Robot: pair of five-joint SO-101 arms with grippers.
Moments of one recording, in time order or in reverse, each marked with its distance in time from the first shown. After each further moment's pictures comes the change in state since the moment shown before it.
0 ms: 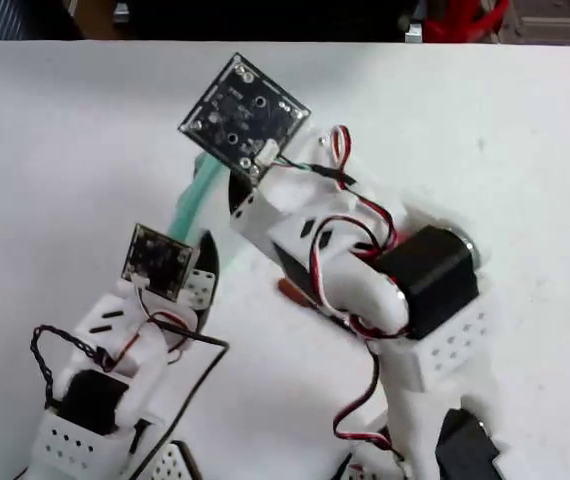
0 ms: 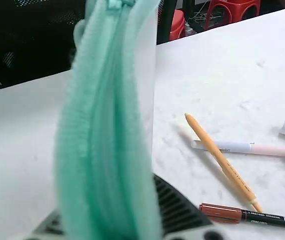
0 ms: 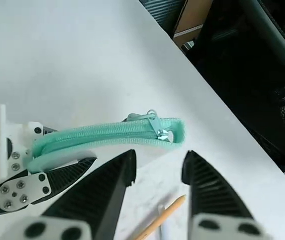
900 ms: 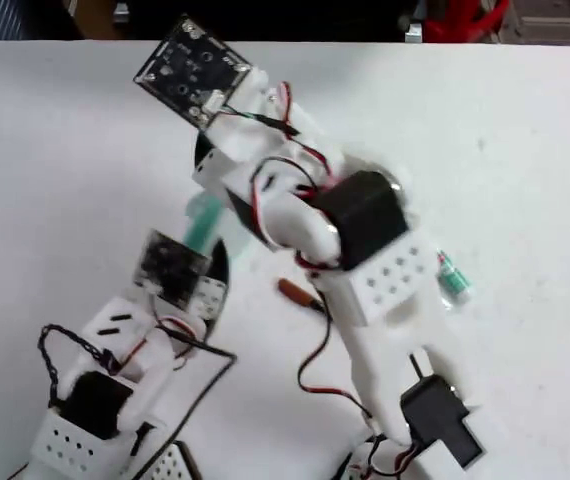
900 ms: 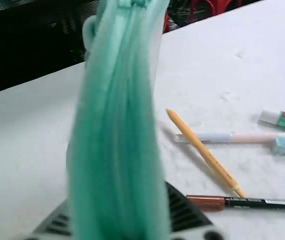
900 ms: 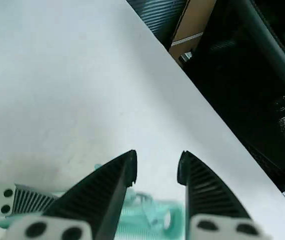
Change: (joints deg) left arm 4.7 0.0 -0.1 1.5 -1.4; right arm -0.1 10.5 -5.8 -7.3 0.5
